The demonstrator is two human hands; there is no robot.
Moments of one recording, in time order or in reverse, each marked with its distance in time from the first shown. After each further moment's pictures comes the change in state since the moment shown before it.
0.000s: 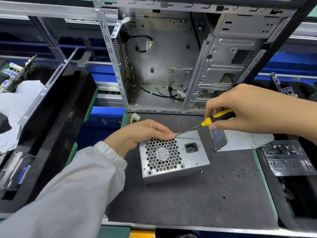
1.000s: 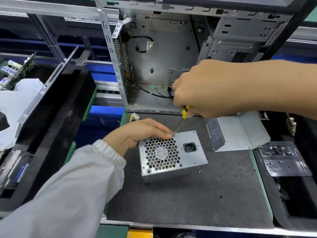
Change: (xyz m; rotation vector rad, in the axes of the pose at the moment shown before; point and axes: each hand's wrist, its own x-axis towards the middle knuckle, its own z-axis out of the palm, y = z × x) left_hand -0.001 0.002 -0.001 -0.004 0.056 0.002; right_hand 0.061 -0.057 -0.036 -0.758 -0.196 -0.185
